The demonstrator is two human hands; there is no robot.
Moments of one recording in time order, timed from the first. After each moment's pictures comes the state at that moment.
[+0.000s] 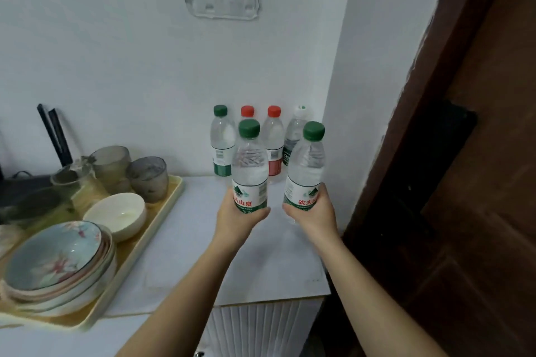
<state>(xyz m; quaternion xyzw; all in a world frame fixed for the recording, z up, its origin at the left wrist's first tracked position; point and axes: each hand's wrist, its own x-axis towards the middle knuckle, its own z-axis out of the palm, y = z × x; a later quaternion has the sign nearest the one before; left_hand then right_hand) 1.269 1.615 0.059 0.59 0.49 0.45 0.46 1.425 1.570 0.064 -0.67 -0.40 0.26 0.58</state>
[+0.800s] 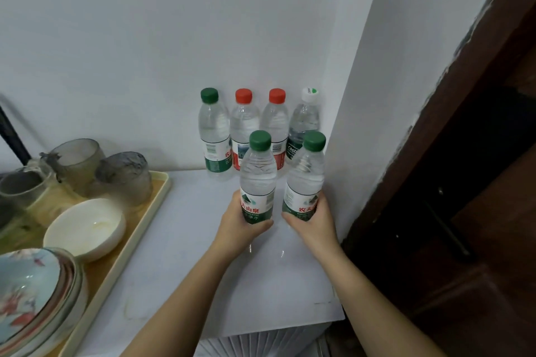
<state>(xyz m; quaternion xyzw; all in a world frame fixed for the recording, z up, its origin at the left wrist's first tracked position) 1.281 1.675 0.005 0.65 0.49 0.34 0.48 1.447 1.623 -0.003 -0.67 -0.40 0.29 0.56</state>
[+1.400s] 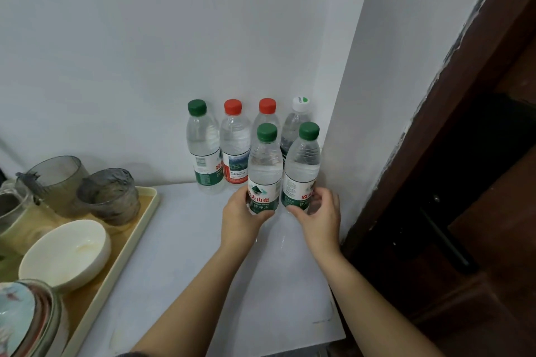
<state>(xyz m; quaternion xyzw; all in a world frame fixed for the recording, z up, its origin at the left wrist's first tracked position) 1.319 1.704 0.012 0.66 0.51 0.39 0.39 1.467 1.648 -0.004 -0.73 -0.39 0.11 0.55</state>
